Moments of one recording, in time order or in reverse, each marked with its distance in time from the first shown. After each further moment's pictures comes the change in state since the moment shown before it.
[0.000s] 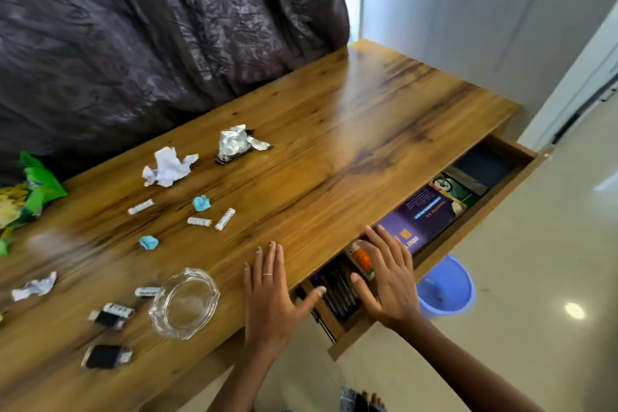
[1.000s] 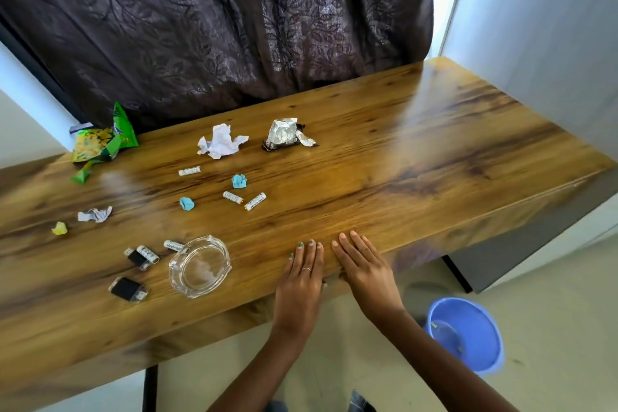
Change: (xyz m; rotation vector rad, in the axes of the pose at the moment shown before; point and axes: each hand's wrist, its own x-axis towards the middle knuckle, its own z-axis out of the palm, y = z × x) left_hand 0.007 0.042 0.029 0.232 0.188 -0.008; right_hand 0.051 0.003 0.034 -0.157 -0.150 -0.475
